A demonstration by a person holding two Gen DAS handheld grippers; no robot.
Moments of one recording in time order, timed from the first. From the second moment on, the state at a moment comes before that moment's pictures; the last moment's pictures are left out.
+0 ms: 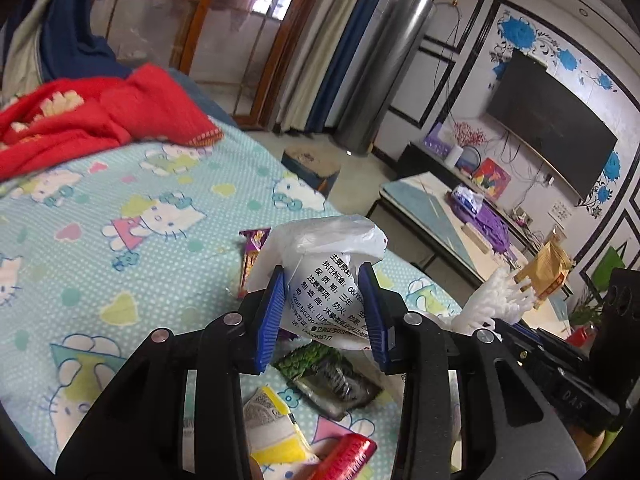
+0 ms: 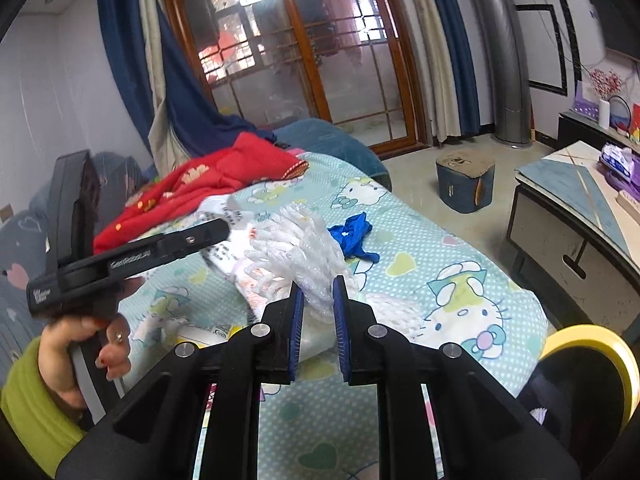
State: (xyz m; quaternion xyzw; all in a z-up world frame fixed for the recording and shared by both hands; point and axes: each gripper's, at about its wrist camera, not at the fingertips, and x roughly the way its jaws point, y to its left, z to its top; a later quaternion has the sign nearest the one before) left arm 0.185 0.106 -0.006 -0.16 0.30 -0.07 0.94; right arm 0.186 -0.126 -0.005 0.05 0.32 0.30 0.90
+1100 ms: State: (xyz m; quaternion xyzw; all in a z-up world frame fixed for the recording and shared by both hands) left arm 0.141 0.041 0.027 -0.10 0.26 -0.13 0.95; right arm 0.157 -0.233 0.018 0.11 0.29 0.24 0.92
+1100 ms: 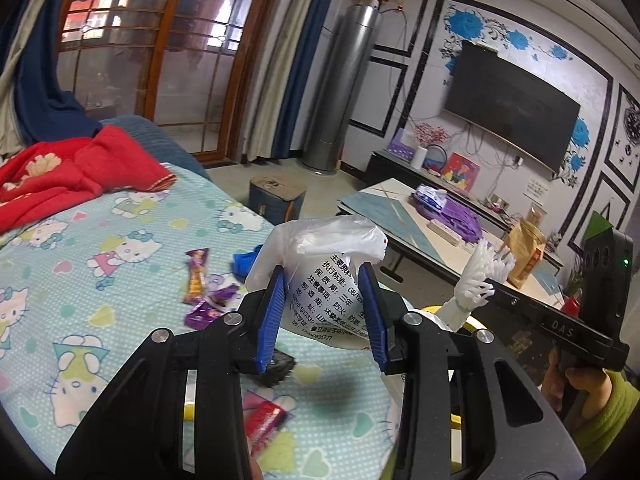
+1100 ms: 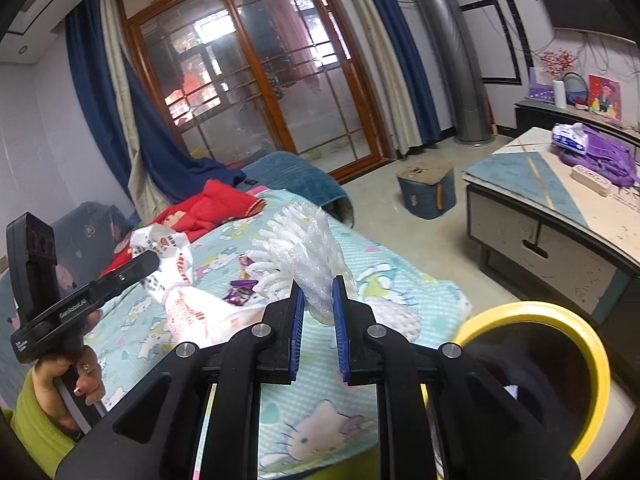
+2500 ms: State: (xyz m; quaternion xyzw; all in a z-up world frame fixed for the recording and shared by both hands) left arm 0.164 -0.165 -0.059 0.01 0.34 -0.27 0.90; right arm 0.163 -0.397 -0.049 0.23 0.33 0.10 0.91
